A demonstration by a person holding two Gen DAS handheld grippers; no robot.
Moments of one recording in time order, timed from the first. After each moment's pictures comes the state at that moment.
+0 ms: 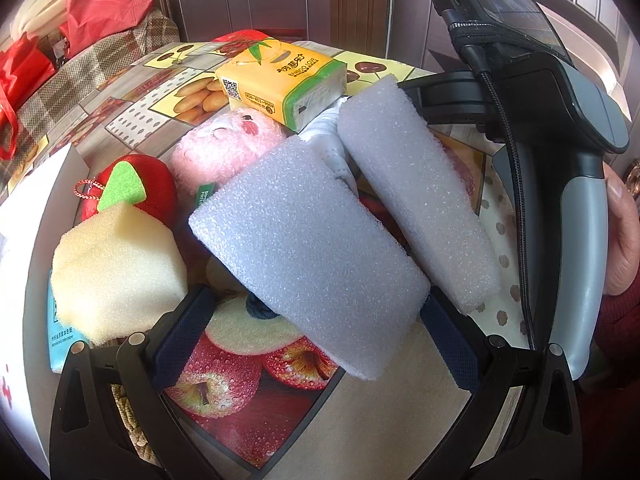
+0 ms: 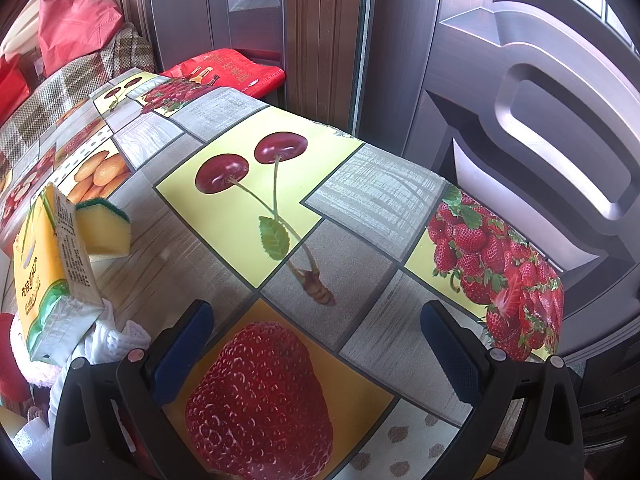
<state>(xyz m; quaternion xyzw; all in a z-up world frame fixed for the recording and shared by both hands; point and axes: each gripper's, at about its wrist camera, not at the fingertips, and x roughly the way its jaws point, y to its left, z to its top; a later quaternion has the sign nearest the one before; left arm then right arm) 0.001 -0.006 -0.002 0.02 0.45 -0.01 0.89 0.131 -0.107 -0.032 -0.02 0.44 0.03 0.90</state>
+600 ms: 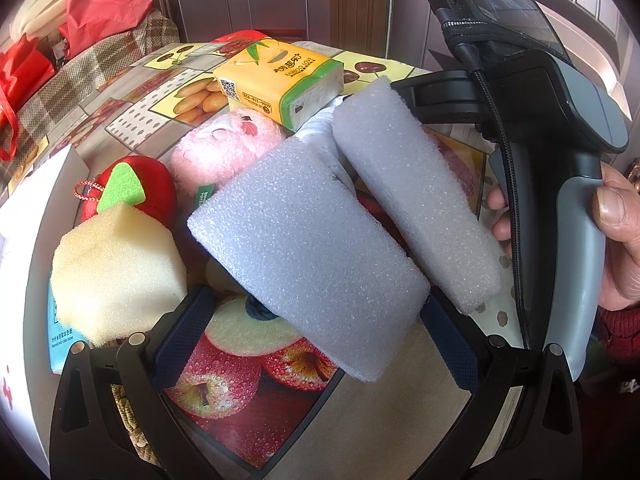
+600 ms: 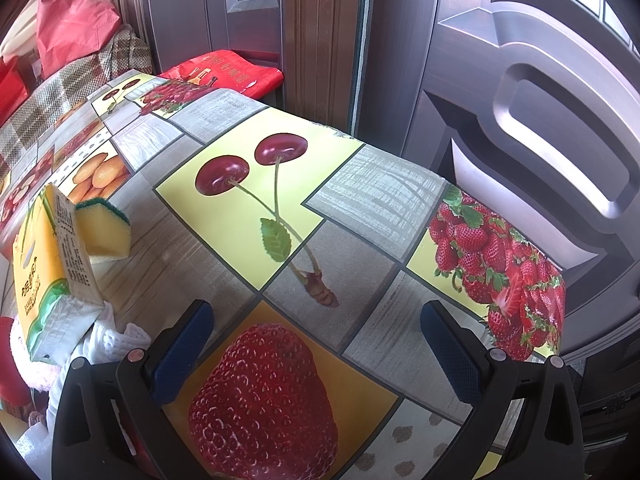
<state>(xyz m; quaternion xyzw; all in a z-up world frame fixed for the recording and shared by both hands) -0.003 -0.015 0.001 0.02 0.45 -0.01 0.89 0.131 -0.105 -0.031 -0.02 0.44 0.02 0.90</state>
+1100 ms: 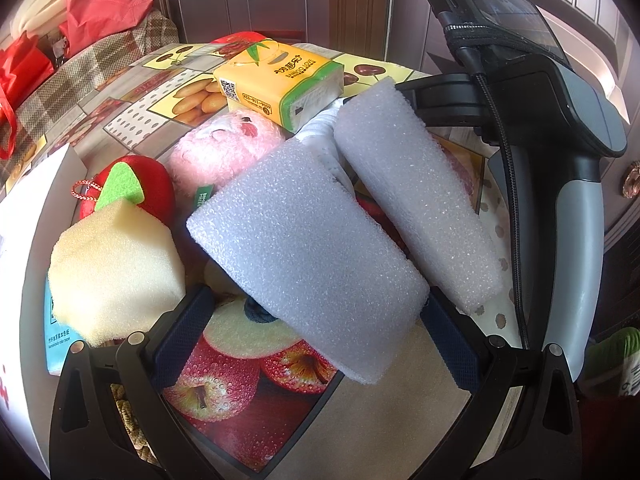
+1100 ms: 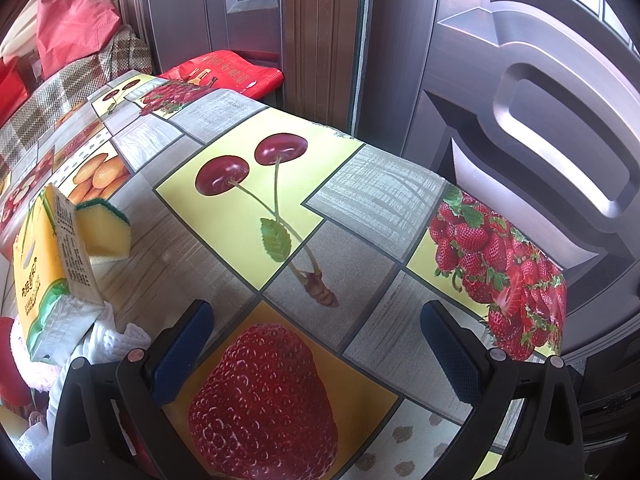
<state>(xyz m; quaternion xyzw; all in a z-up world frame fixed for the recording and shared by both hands) -0.004 -0.005 0.000 0.01 0.45 -0.01 0.89 0.131 -0.105 -0.031 -0.02 0.44 0.02 0.90</state>
